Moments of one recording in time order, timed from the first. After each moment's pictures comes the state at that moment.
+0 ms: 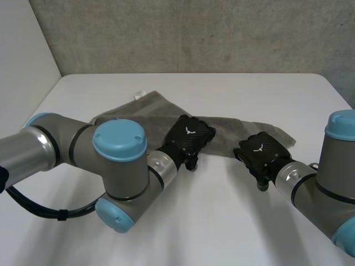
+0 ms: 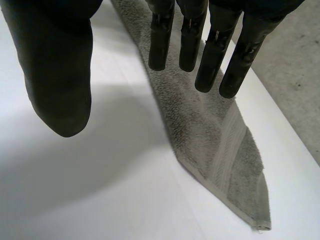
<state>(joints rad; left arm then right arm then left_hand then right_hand) 3.99 -2.28 -1.26 3.38 -1.41 3.44 1.95 -1.23 1.68 0.00 1.39 2.44 0.70 0.71 0.70 0.71 0.70 0.48 0.48 0.48 0.48 0.30</state>
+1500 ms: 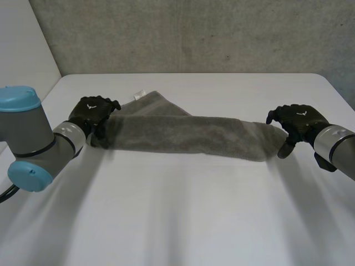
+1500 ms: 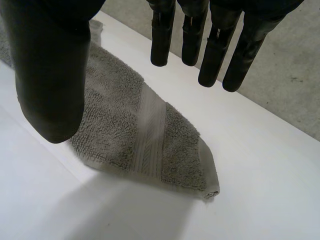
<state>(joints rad) 4.49 -2.18 -1.37 3.32 -1.34 3.47 1.67 -1.11 1.46 0.03 1.22 2.78 0.41 0.42 0.39 0.41 0.38 0.42 0.41 0.42 0.40 0.20</state>
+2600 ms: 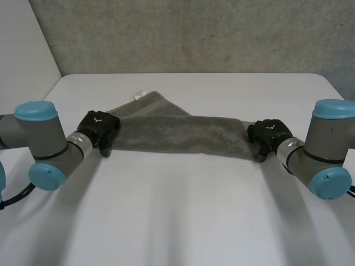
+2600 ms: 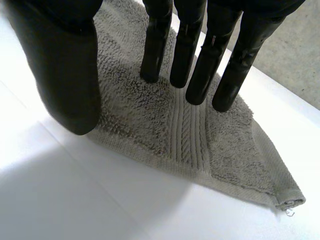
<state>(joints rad) 4.51 -2.43 -1.19 3.31 -1.34 3.59 1.82 -0.79 1.25 -0.06 1.36 2.75 0.59 0.59 0.59 0.58 0.59 0.69 0.68 0.69 0.69 0.51</state>
